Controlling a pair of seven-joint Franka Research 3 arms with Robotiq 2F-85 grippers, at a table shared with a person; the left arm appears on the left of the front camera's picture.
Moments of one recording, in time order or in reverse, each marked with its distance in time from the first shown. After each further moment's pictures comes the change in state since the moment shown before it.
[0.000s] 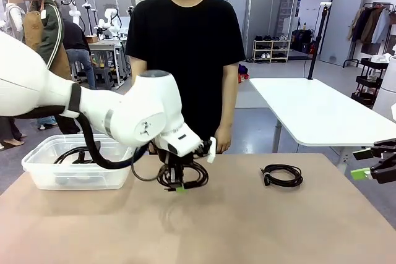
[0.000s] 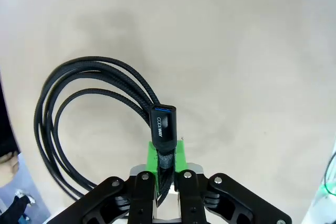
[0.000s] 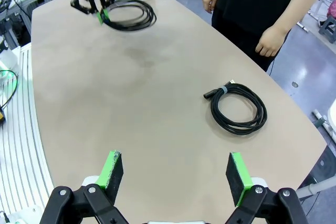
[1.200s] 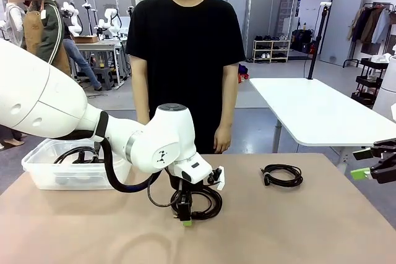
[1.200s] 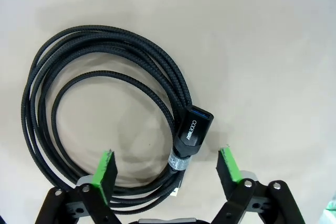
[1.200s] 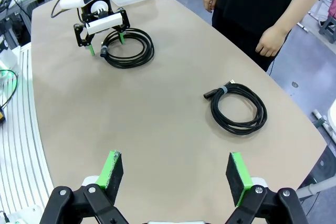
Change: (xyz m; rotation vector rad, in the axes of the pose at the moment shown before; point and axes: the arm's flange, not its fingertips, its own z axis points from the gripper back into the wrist) left arm 0.021 -0.007 -0.100 -0.116 0.029 0.023; right arm 0.000 0.000 0.000 0.000 0.001 0.001
